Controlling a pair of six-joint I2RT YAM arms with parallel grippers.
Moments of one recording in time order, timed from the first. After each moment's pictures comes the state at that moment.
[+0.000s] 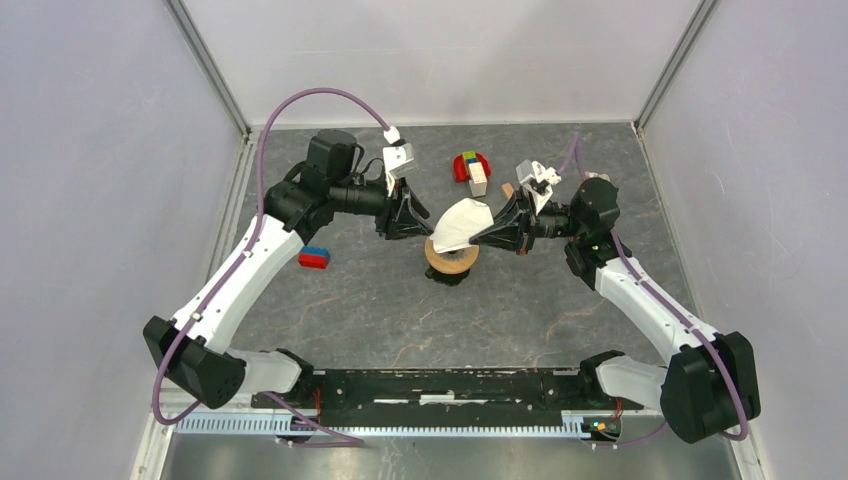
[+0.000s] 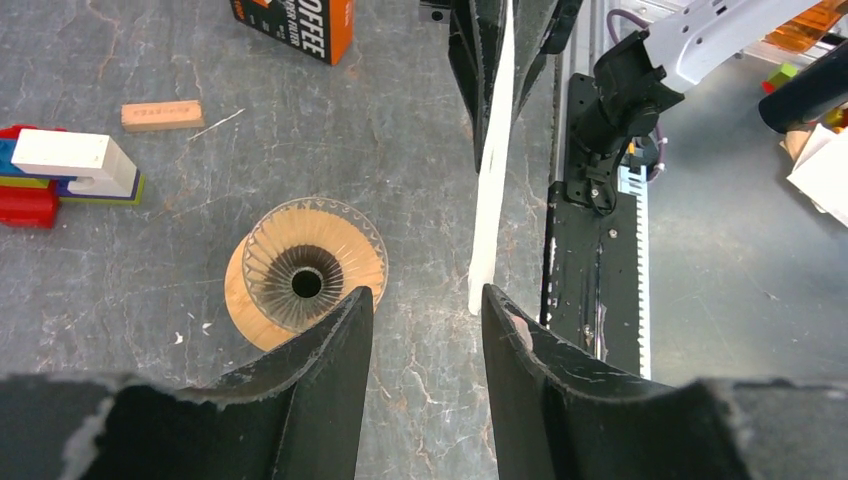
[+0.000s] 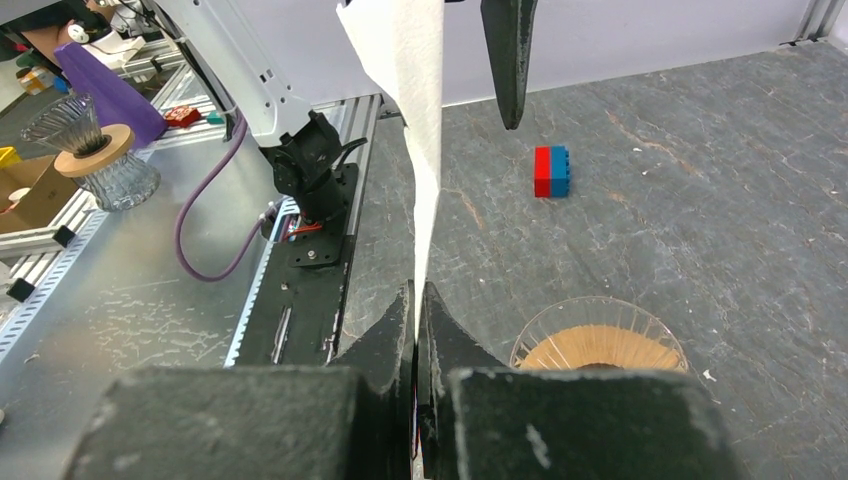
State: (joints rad) left arm -0.51 1.31 1.39 -0.63 0.88 0.26; right arm 0.33 1.16 0.75 0.54 -1.26 0.30
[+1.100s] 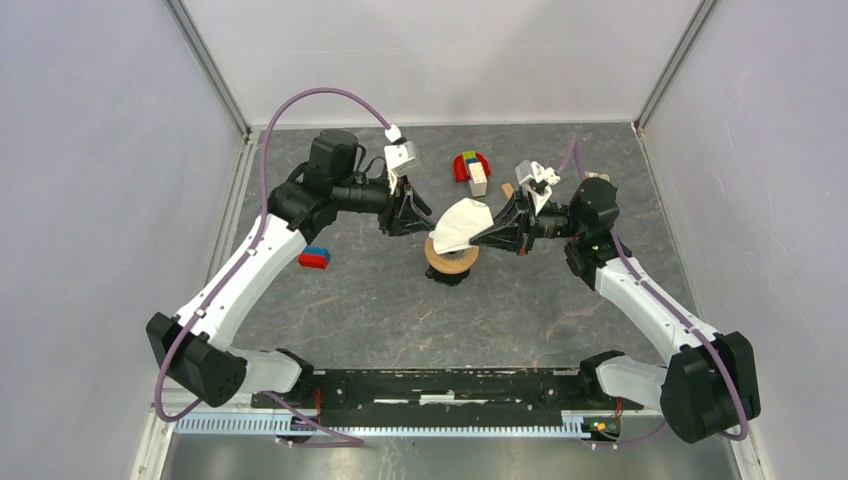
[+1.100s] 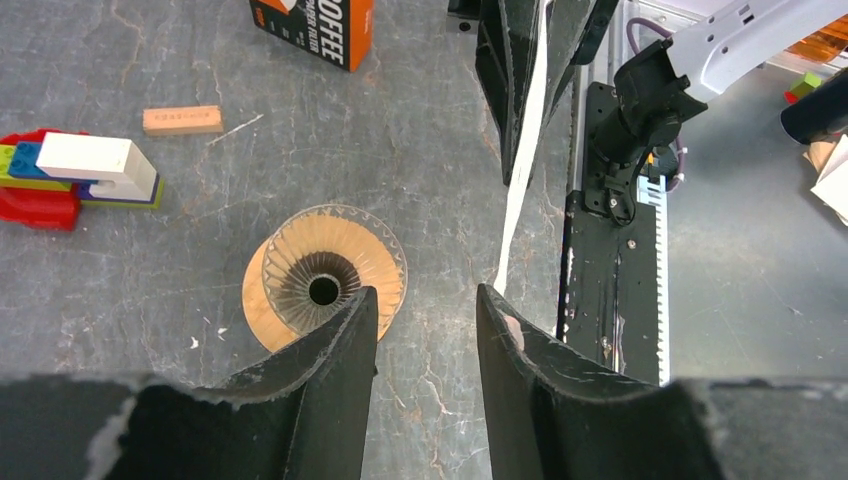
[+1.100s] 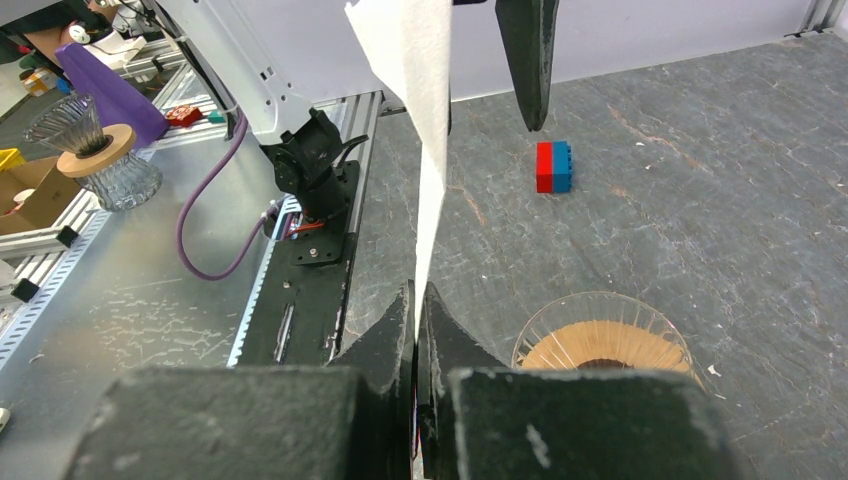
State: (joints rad) left arm -0.51 1.32 1.37 -0.55 0.86 0.24; right arm 0.33 1.16 0.75 0.51 -1.26 0.29
